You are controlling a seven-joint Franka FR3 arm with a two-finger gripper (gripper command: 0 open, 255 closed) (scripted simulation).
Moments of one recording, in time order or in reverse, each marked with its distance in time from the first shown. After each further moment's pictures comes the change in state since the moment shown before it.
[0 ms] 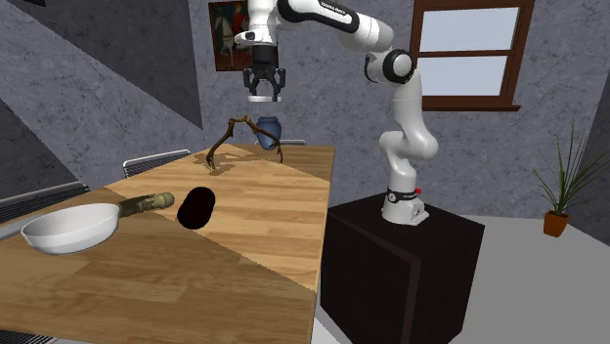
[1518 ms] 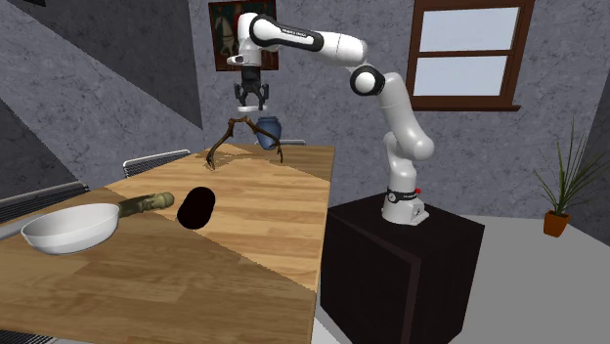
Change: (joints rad) arm -0.315 0.245 -0.113 0.226 0.134 -0.003 -0.372
